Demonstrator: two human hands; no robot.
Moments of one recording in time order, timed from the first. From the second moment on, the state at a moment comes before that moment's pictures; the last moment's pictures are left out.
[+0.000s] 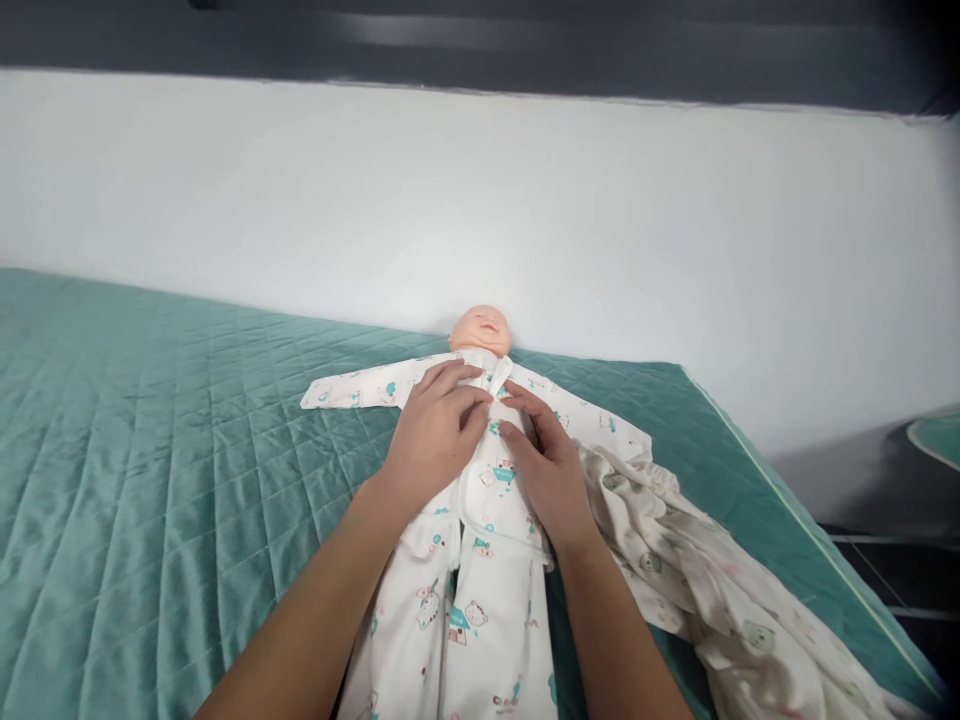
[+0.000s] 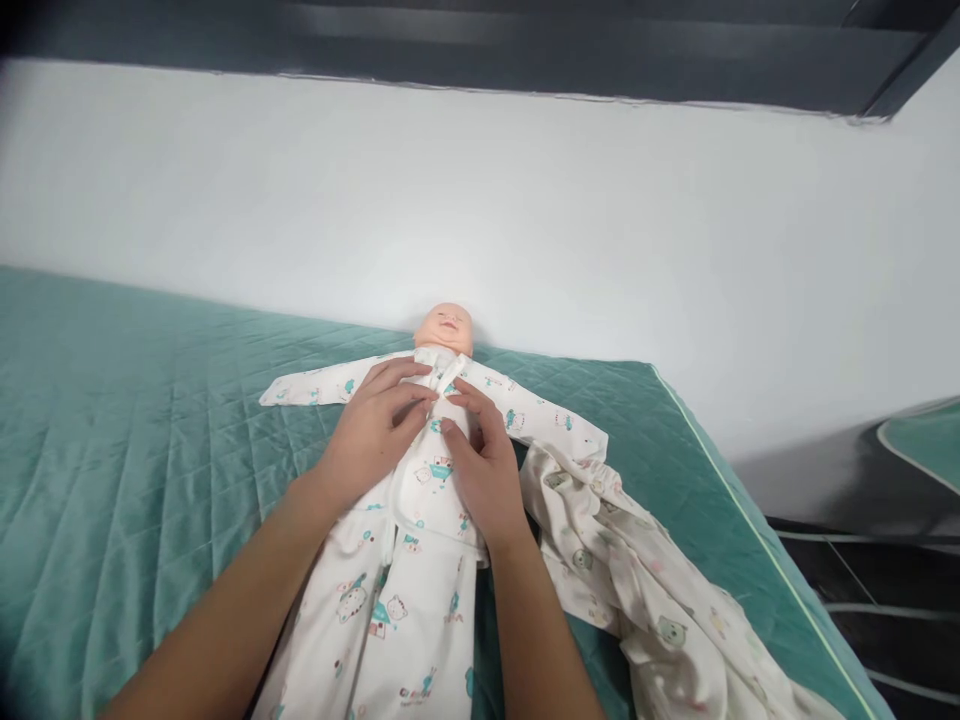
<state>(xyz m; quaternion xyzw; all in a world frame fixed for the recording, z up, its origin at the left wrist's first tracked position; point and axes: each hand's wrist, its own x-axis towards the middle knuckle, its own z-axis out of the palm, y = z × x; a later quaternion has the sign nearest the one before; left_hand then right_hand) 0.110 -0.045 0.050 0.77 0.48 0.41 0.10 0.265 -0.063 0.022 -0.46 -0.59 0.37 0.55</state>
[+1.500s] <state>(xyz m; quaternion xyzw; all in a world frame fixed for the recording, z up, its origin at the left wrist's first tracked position) 0.066 -0.057 0.048 0.72 0.41 0.38 0.41 0.261 -0.071 0.035 -0.48 -0.73 0.27 0.41</state>
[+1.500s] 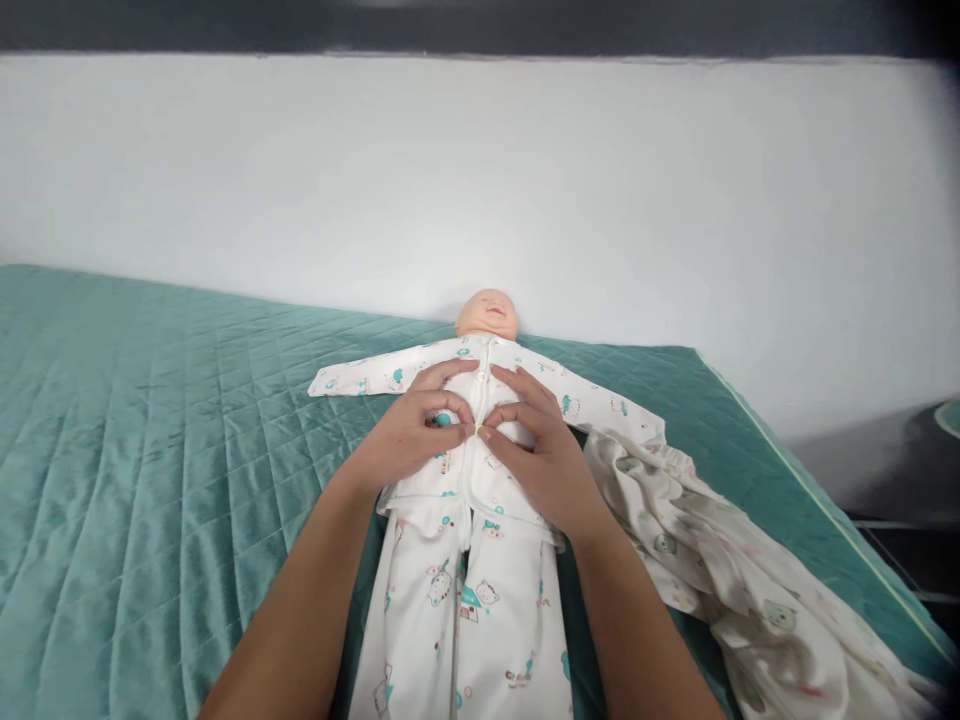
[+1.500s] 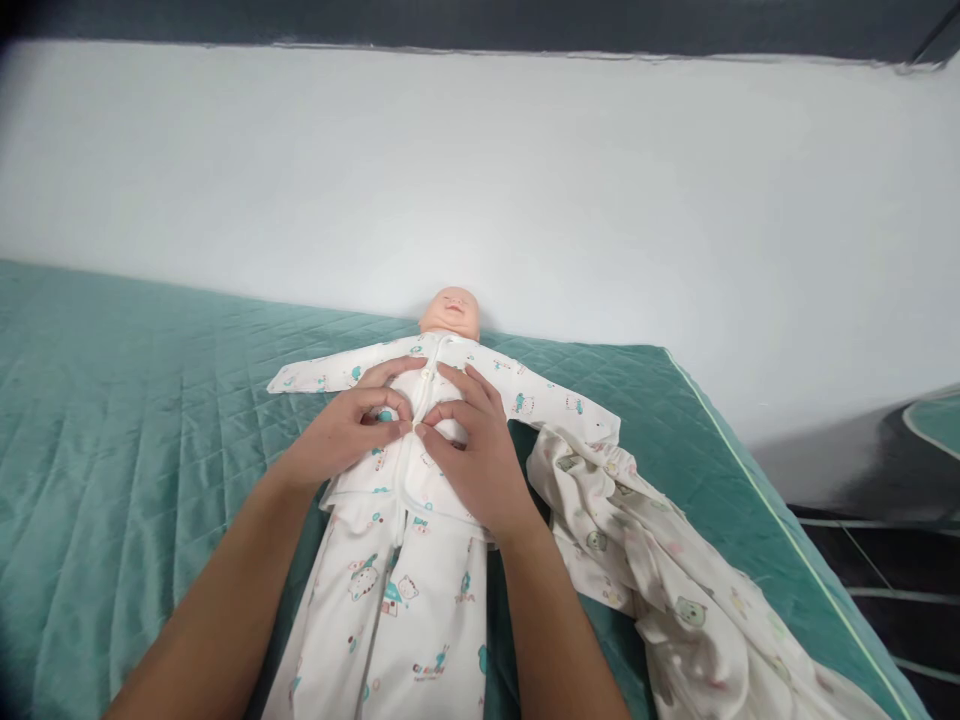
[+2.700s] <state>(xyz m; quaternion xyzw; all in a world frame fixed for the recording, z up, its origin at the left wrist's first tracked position) 0.065 -0.055 0.045 0.74 0.39 0.38 0.39 0.262 -0.072 0.034 -0.45 -0.73 0.29 0.43</state>
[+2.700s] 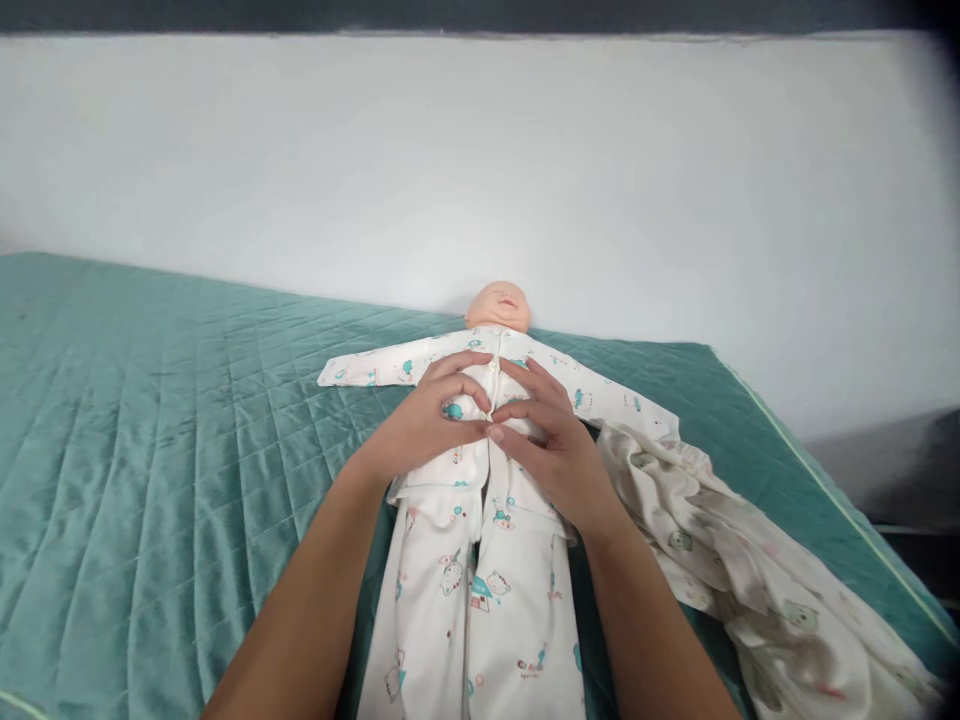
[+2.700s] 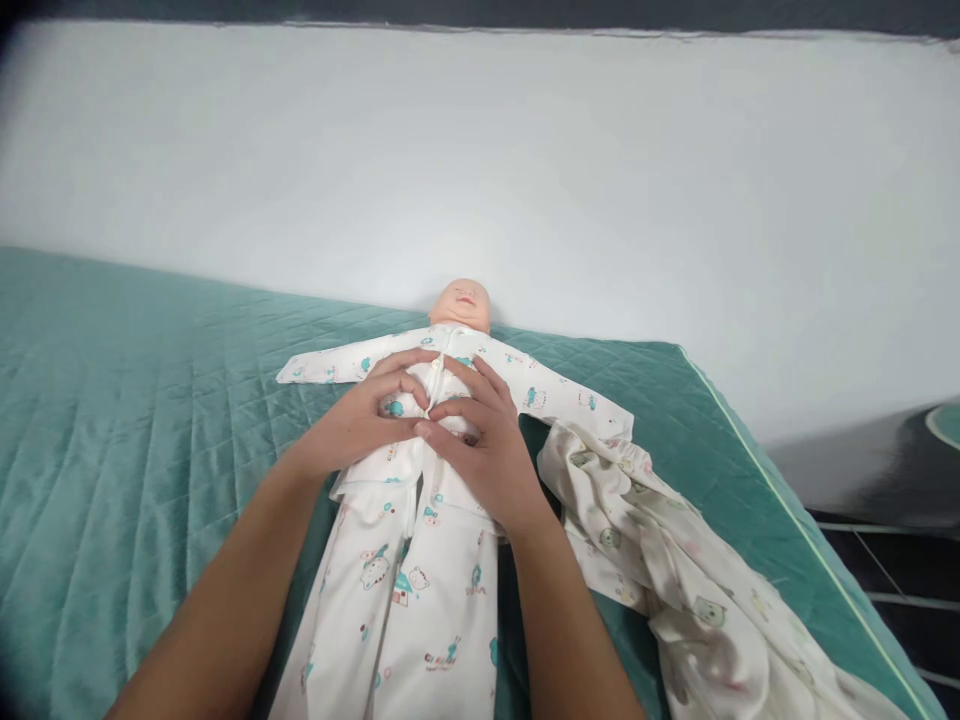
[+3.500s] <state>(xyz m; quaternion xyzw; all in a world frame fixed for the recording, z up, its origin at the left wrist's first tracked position) 0.051 -0.026 0.015 0.52 0.63 0.48 0.31 0.293 -0.047 0.012 -0.67 -0.47 0.34 0.46</state>
